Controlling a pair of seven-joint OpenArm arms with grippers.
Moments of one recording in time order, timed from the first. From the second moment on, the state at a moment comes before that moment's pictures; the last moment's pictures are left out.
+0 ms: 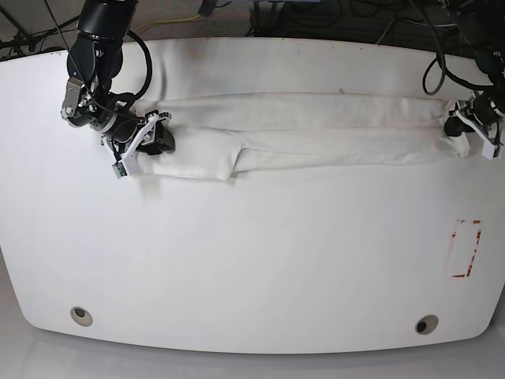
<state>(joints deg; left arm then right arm) 6.5 -25.8 -40.1 71.9 -37.0 -42.8 58.8 -4.2 12.1 19.0 83.0 32.1 41.1 -54.9</state>
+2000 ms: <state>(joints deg) 7.0 -9.4 -2.0 110.7 -35.2 -37.5 61.4 -4.3 11.8 19.0 84.3 31.5 41.1 -56.0</state>
